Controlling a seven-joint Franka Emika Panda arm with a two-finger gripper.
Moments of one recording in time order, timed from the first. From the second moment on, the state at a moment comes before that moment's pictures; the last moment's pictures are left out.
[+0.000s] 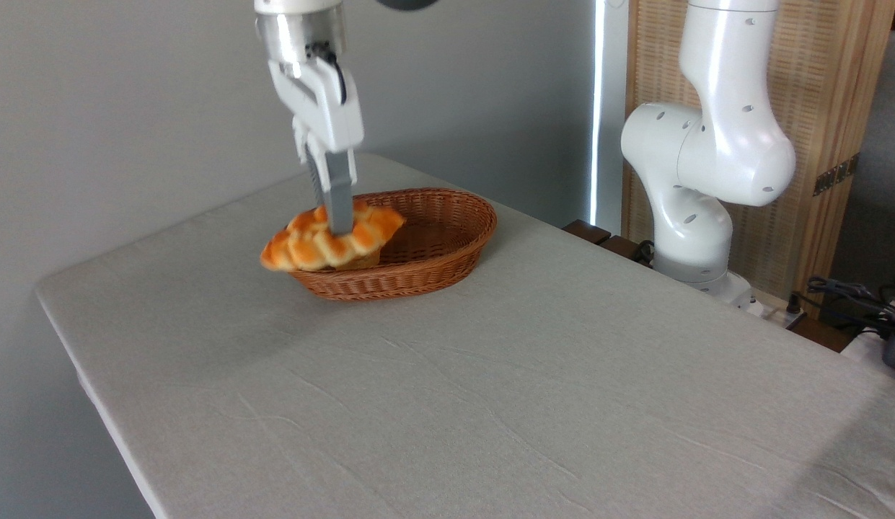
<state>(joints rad) -0.04 -0.15 -0.25 -1.90 -0.06 1.83 0.70</state>
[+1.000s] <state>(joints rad) -0.04 0.10 -0.24 -1.89 0.06 2.05 0.69</state>
